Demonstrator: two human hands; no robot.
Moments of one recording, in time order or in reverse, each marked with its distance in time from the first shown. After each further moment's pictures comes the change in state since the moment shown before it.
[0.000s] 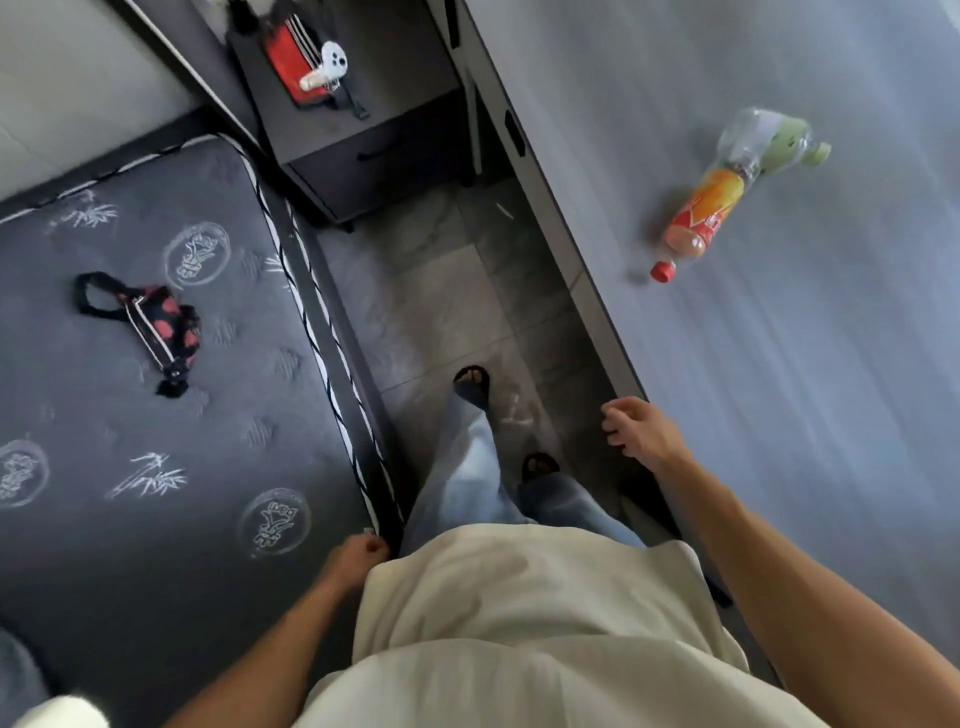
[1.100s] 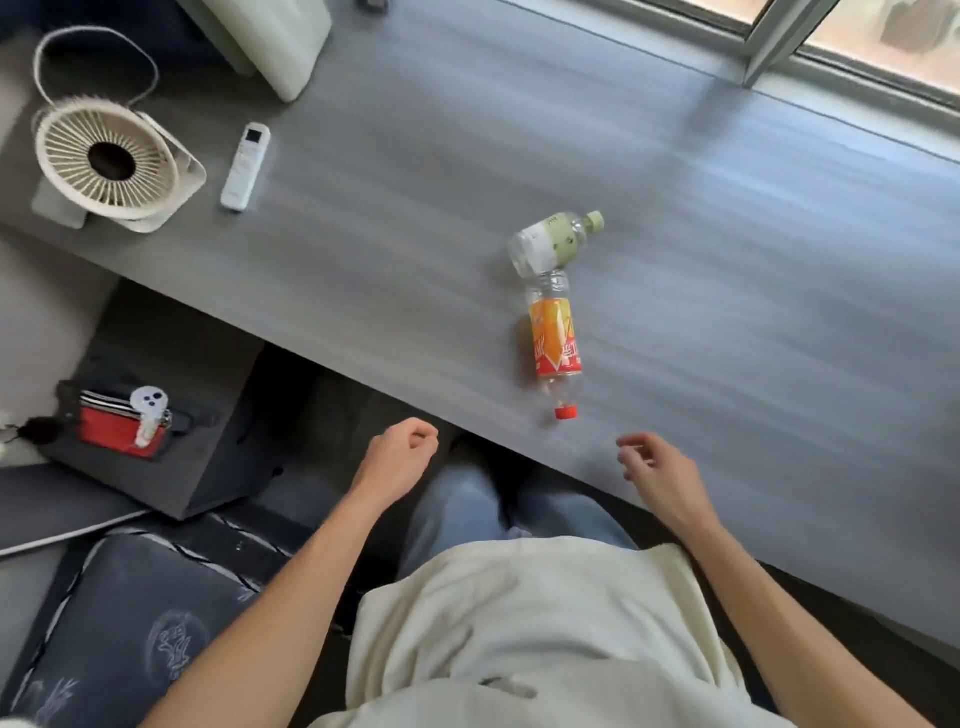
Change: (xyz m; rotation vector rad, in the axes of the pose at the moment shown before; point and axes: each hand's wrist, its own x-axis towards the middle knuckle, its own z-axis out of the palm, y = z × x) left_hand 0.092 0.476 -0.267 0.445 0.074 0.562; right_hand 0.040 -0.077 -0.081 0.454 0.447 0.335
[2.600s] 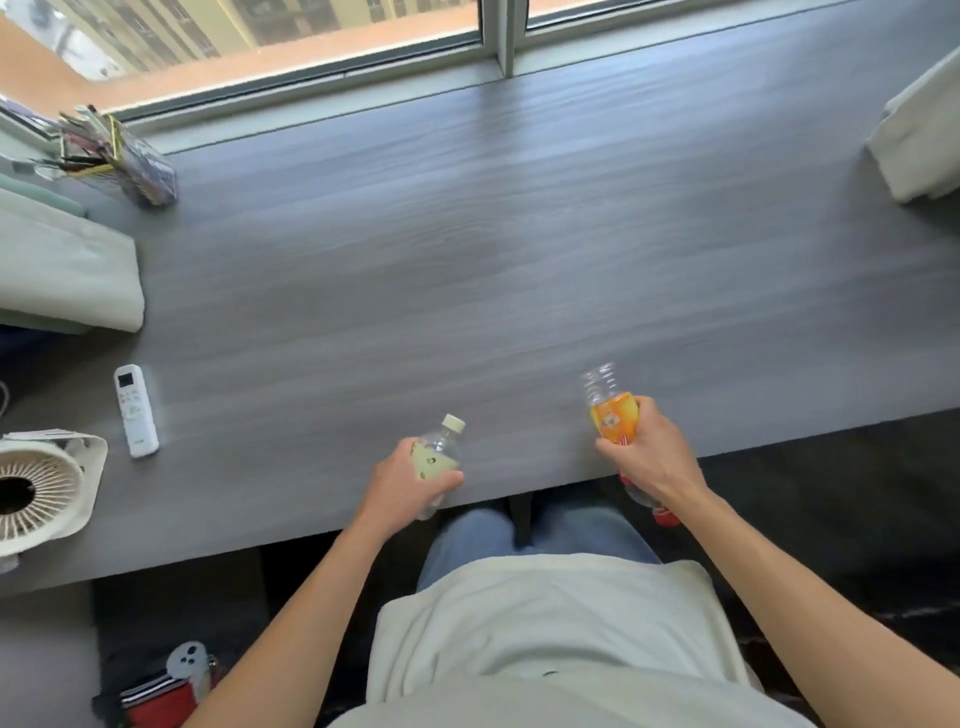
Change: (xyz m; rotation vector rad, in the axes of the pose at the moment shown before) left_hand 0.071 0.100 -0.044 0.429 -0.189 0.286; right_hand -0.023 -0.030 0.020 0.182 0.302 0.268
